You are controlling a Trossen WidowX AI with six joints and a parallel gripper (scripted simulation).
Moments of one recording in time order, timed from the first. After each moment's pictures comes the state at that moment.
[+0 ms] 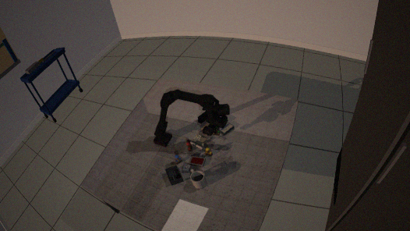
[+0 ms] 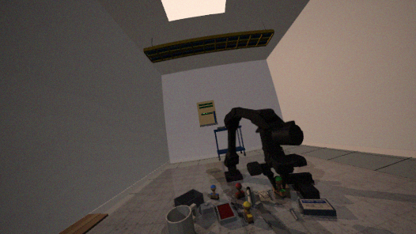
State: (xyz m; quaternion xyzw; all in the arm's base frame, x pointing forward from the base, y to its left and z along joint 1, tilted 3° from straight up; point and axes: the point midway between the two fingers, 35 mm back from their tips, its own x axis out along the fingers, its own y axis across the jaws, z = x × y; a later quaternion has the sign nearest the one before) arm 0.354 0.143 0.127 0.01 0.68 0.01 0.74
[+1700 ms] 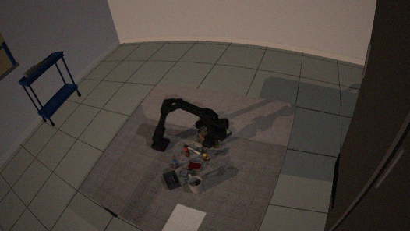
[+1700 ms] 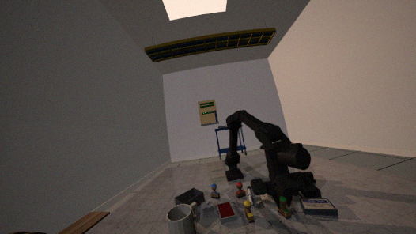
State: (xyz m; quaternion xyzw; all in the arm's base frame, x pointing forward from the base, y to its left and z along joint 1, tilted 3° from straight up) arm 0.362 0.144 0.062 0.01 0.68 0.01 0.74
